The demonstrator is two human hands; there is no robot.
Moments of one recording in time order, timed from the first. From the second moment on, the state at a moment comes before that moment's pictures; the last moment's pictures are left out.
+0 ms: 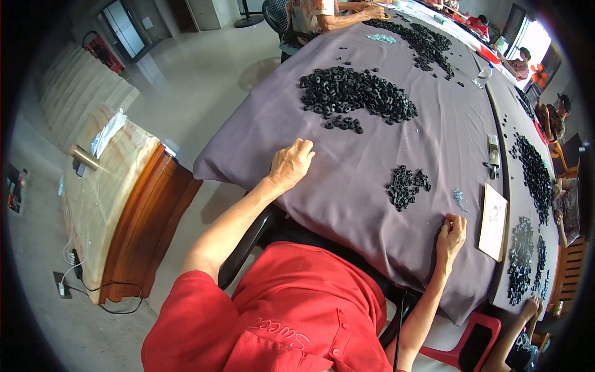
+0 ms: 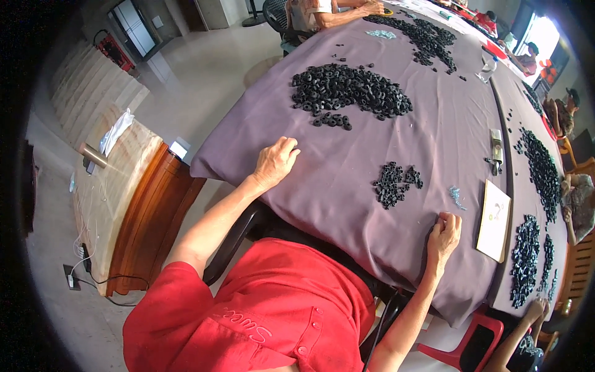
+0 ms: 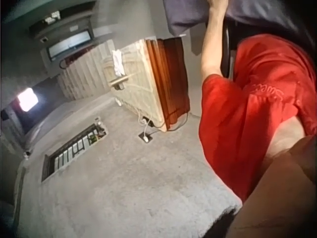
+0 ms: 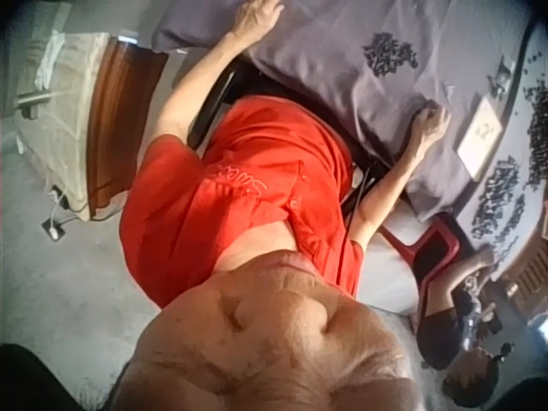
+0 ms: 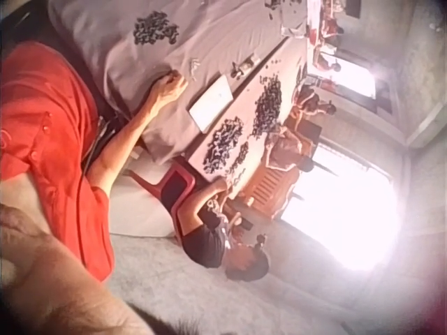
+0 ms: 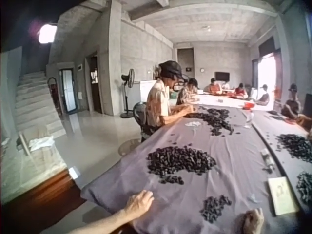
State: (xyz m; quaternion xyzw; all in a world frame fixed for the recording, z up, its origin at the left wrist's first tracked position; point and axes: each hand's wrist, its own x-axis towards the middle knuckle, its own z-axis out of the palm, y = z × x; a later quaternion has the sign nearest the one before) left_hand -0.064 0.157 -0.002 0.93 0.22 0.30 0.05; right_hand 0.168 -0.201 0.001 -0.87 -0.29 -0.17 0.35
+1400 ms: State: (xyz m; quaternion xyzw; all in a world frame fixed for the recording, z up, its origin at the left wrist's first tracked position) left_hand -0.217 0.178 -0.035 0.96 0.18 0.02 0.21; right_hand 0.169 -0.197 0.005 -0.84 -0.22 -0.22 0.45
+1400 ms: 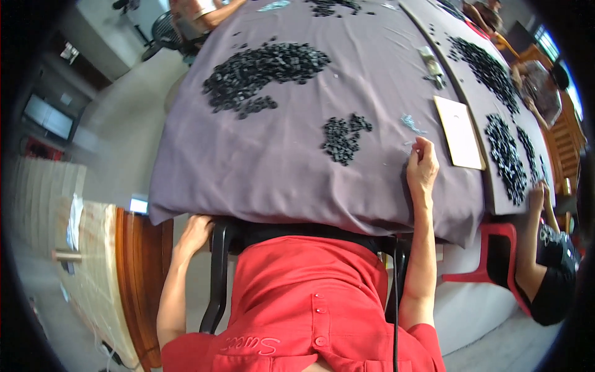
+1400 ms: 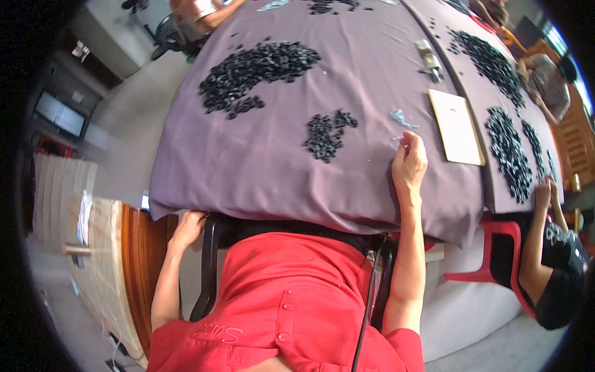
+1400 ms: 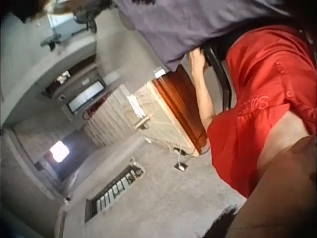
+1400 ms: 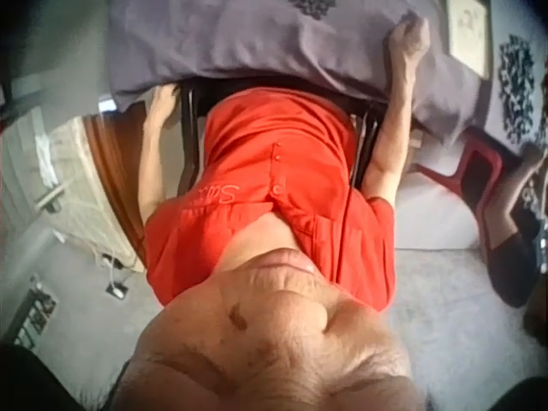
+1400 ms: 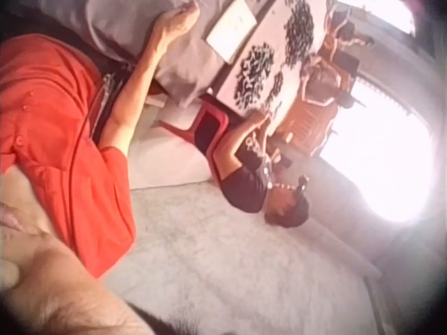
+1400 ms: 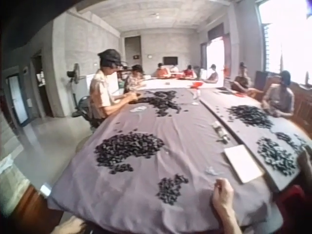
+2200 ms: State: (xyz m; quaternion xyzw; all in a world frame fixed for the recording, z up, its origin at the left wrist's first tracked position) left_hand -0.075 -0.031 0.245 0.79 -0.40 0.39 0.26; right_hand 0.173 -0.208 0.000 -0.89 -0.23 -0.20 0.34
